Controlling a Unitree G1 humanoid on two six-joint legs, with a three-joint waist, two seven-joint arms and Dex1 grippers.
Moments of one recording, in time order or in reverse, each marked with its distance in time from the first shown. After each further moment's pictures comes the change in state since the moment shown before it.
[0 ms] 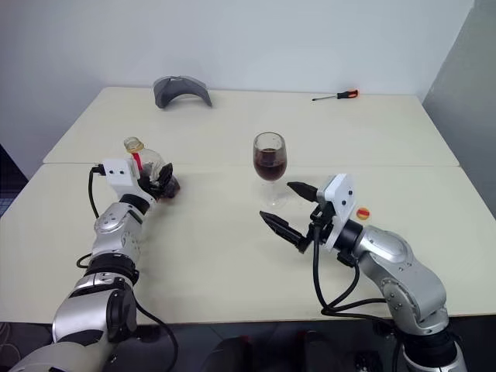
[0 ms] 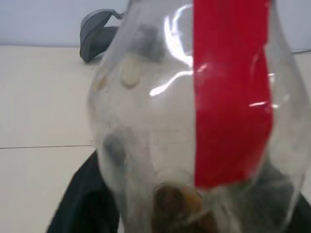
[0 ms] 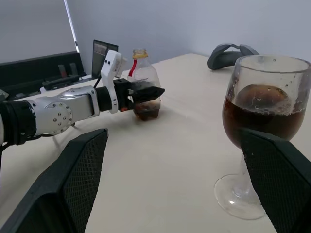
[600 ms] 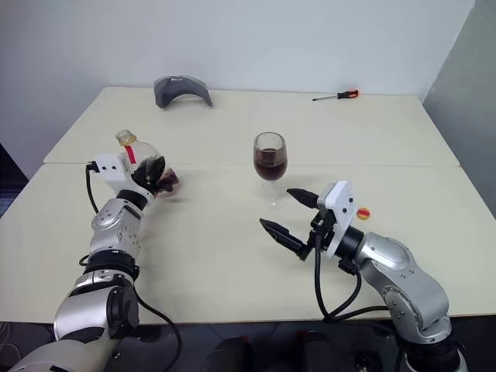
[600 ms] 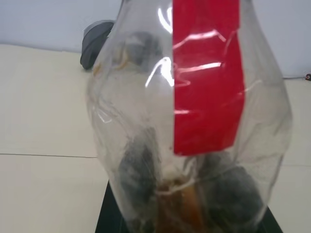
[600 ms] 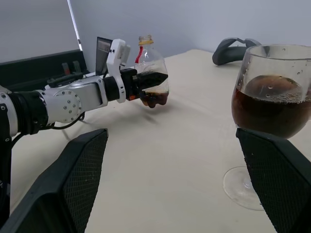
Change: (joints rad) left arm -0.033 -0.007 0.047 -0.002 -0.037 0.042 -0.024; right arm 0.057 -0.001 0.000 -0.042 0.001 0.001 0.003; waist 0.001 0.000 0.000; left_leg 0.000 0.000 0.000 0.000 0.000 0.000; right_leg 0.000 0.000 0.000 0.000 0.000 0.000
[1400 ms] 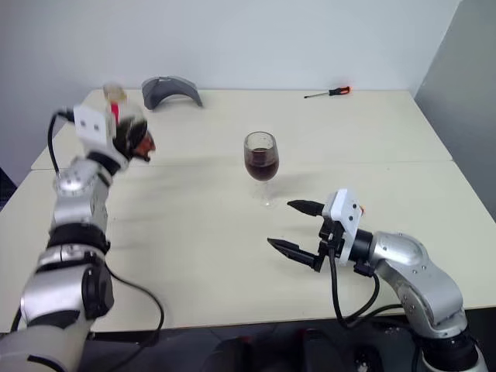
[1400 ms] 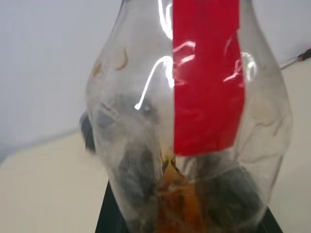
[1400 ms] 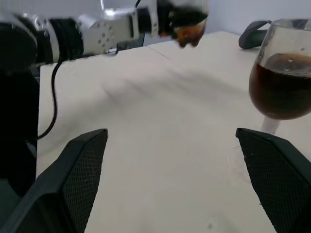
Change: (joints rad) left arm -0.035 0.143 -0.076 -0.069 0.139 -0.001 -0.006; right arm 0.056 -0.114 -0.028 0.018 0.000 -0.045 0.215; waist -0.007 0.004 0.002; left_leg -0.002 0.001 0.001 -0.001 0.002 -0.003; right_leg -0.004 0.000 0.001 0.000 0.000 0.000
